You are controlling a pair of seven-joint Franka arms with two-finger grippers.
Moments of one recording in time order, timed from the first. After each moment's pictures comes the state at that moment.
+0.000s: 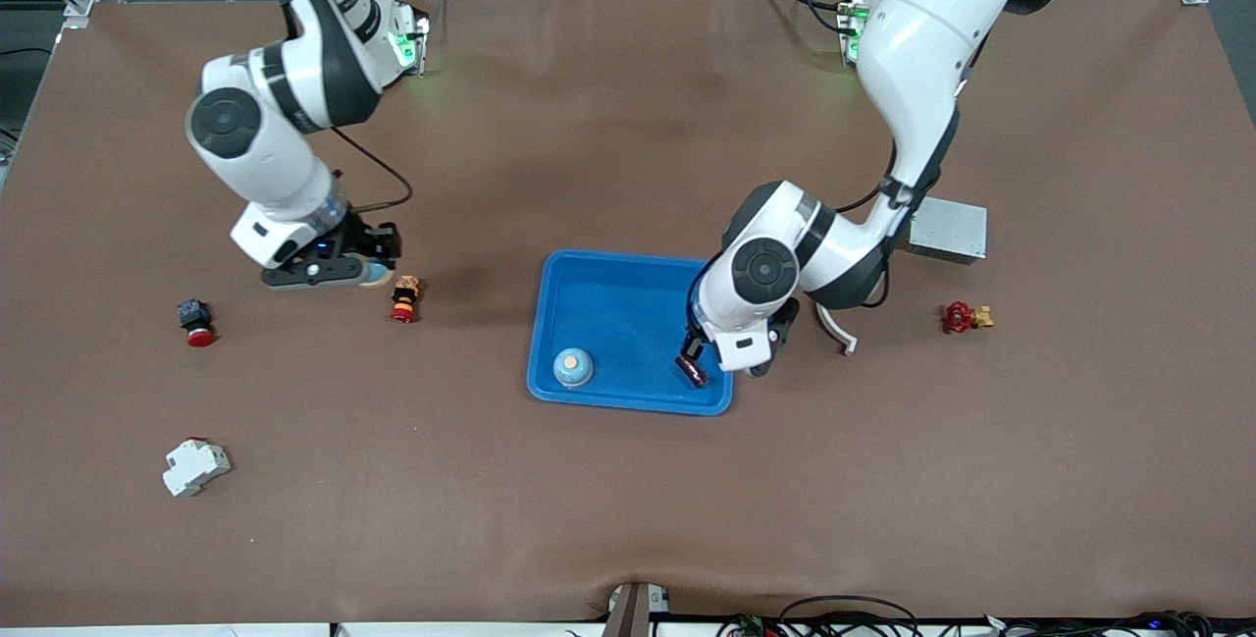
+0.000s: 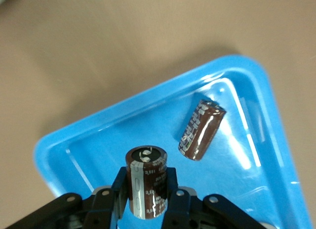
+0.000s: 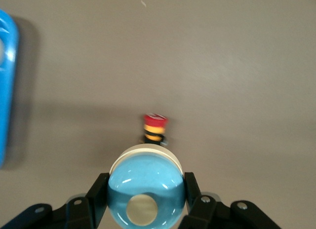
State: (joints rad) left arm -0.38 0.72 -0.26 -1.44 0.02 2.12 -1.63; right arm 0.29 0.03 -0.08 -2.27 0.01 2.30 0.09
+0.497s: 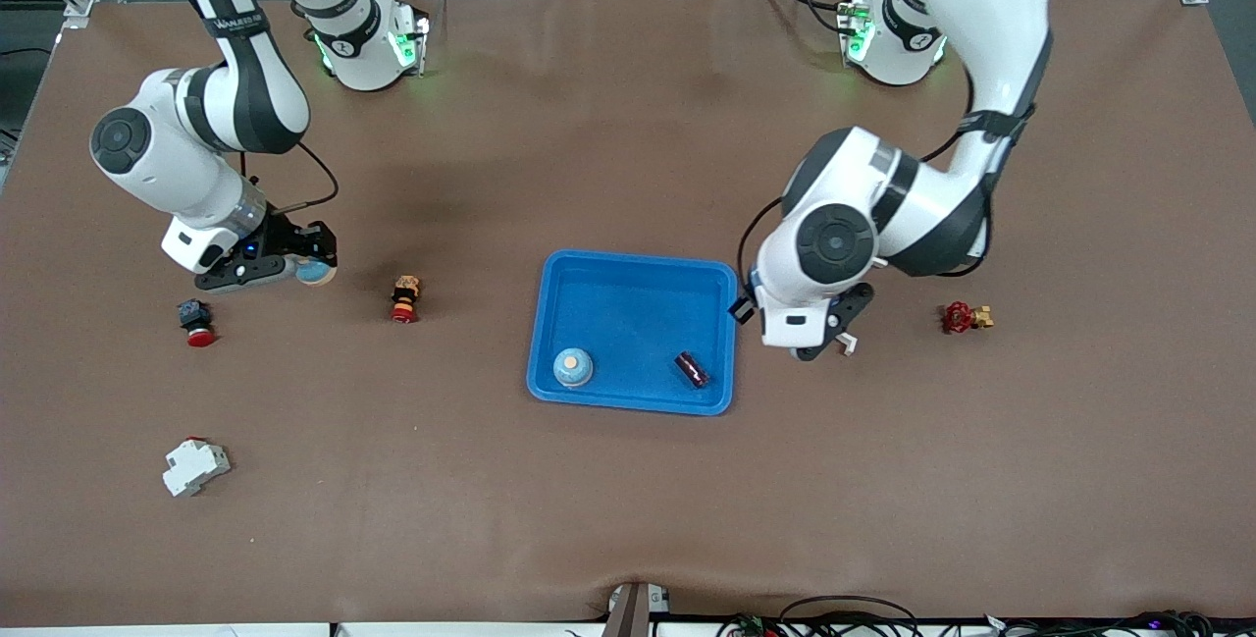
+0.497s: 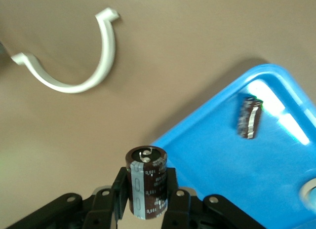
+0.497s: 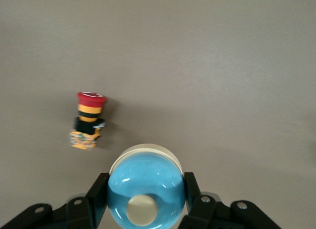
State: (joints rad) left arm -0.29 0.52 -0.26 -1.47 0.01 1.77 -1.21; right arm 0.09 0.03 -0.08 -2.43 0.12 2.50 -0.30
